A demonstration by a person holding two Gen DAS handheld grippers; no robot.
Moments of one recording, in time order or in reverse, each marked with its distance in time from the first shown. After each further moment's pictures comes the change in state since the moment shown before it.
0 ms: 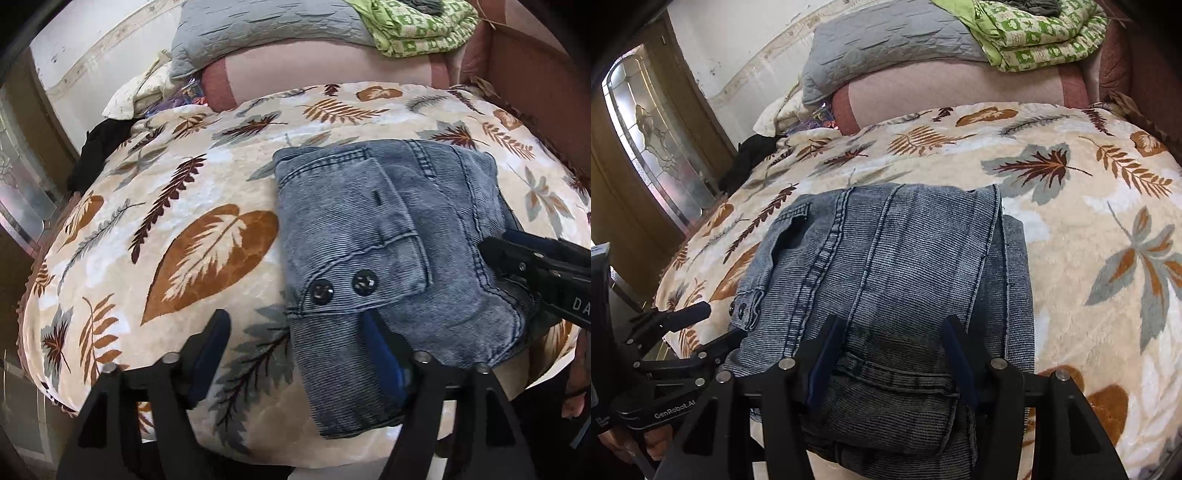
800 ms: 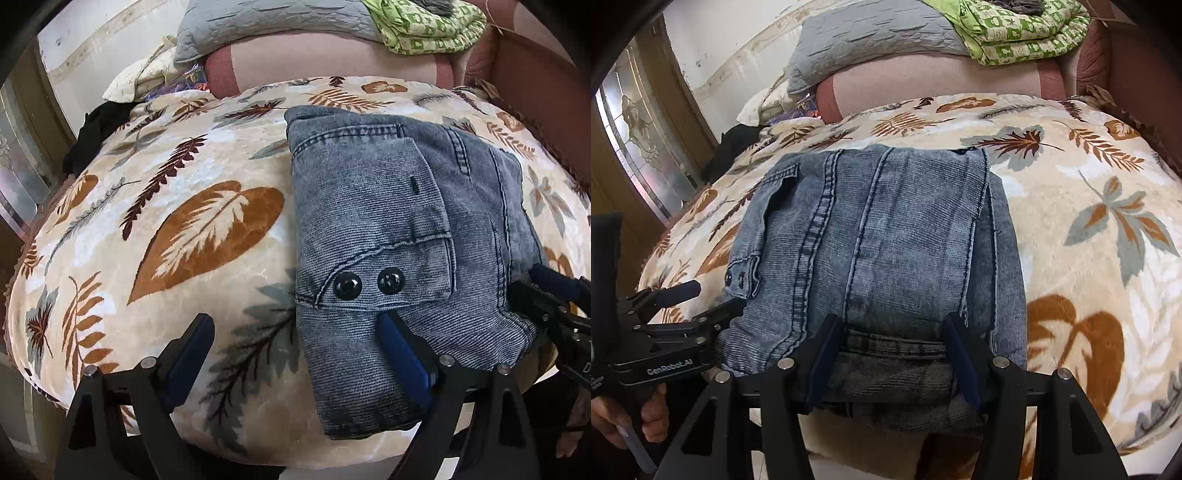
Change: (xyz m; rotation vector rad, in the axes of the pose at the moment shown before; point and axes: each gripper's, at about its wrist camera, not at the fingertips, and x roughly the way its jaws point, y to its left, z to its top) left arm 0.014 0.007 -0.019 -0.026 0.006 -0.027; right arm -0.016 0.015 -0.039 0.003 0.014 -0.109
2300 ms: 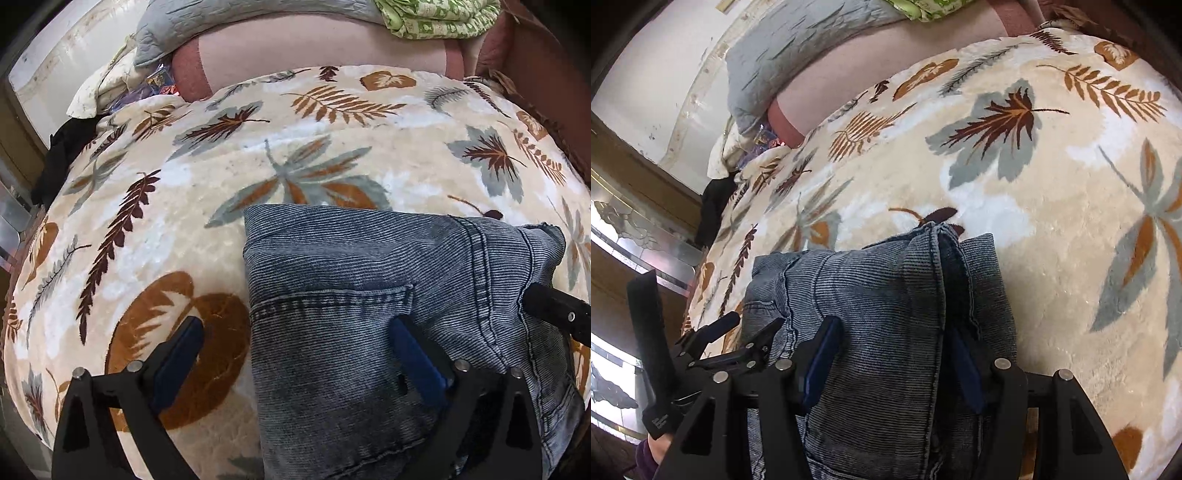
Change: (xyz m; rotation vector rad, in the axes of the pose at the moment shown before) left arm 0.073 -0.013 0.104 0.032 0.079 -0.017; right arm 0.065 -0.060 0.084 0.313 0.104 0.152
